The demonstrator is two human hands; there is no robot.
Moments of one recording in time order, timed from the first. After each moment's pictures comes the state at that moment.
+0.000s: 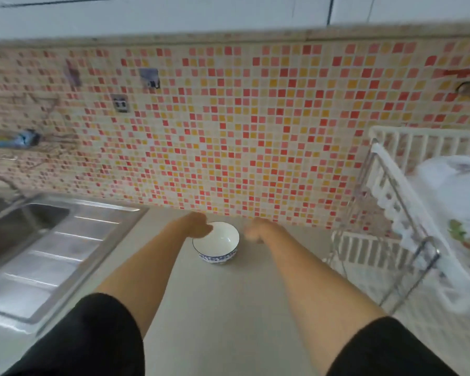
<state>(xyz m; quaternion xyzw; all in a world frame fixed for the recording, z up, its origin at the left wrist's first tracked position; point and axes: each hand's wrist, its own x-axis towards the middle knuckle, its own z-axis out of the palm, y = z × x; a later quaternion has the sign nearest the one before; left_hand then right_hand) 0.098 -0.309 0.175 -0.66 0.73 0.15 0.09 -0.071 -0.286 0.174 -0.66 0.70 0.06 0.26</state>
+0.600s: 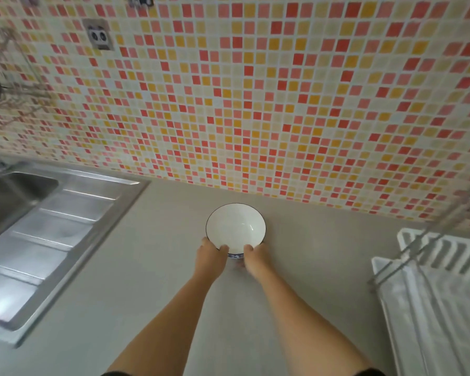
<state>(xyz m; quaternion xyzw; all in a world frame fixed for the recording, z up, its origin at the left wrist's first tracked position) 0.110 -0.338 0.004 -0.77 0.45 0.39 -0.23 -0.001 -0.351 -0.022 -0.37 0.72 -0.27 0.52</state>
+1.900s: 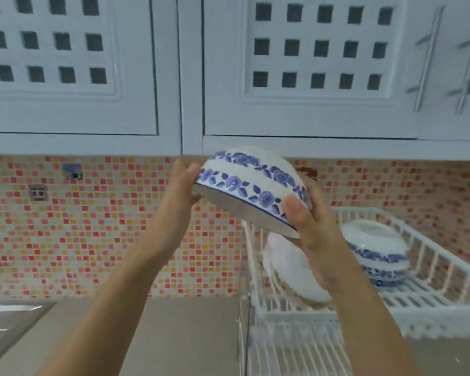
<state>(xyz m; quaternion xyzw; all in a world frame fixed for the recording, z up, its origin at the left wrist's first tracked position) -0.072 -0.123 0.408 -0.26 0.65 0.39 -0.59 -0.254 -0.053 0.380 -0.61 0.36 -0.64 0.28</state>
